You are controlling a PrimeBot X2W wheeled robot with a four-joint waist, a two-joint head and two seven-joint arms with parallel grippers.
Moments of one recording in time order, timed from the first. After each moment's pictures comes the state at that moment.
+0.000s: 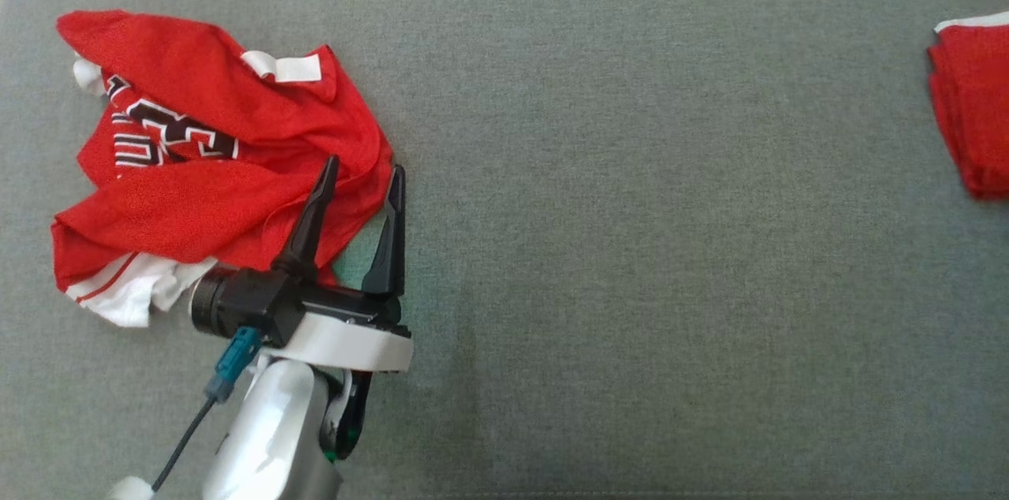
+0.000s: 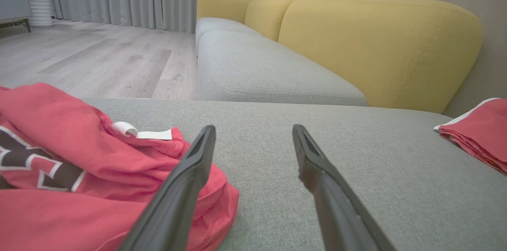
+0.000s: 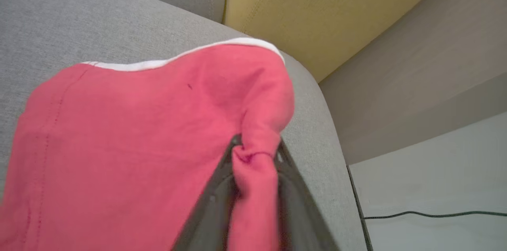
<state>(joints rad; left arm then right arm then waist) -0.29 0.04 -0.28 0.28 -0.24 -0.08 -0.26 -0.77 -0.60 -0.05 1.02 -0.12 0.13 0.04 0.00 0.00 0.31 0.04</state>
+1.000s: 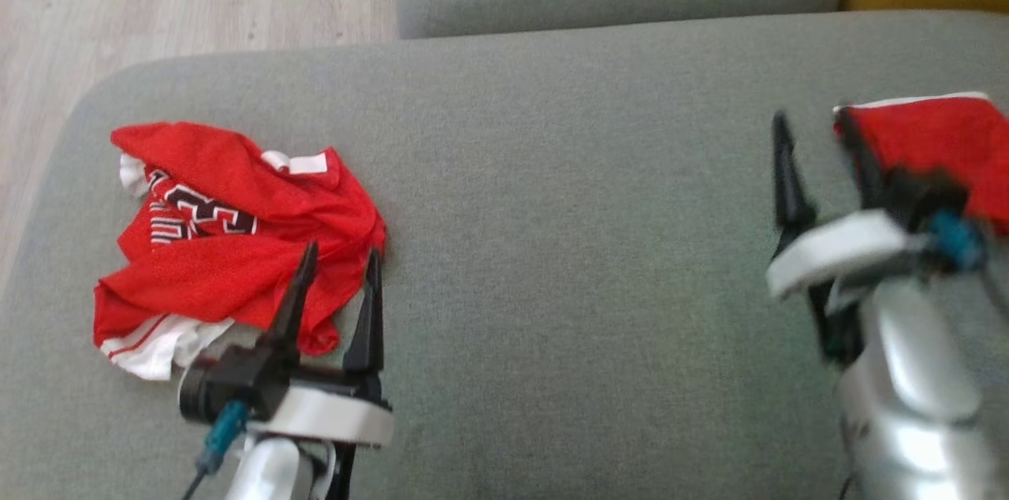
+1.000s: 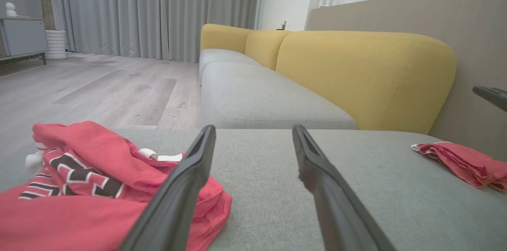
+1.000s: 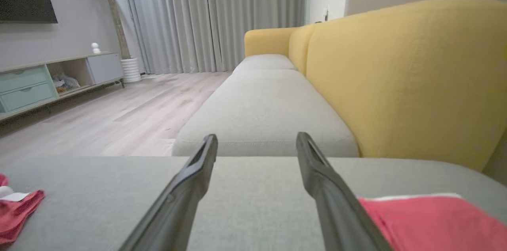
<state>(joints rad) -0.14 0.05 -0.22 0.28 -0.23 -0.08 -0.26 -0.47 -0.10 0.01 0.59 0.09 0.13 -0.22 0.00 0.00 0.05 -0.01</state>
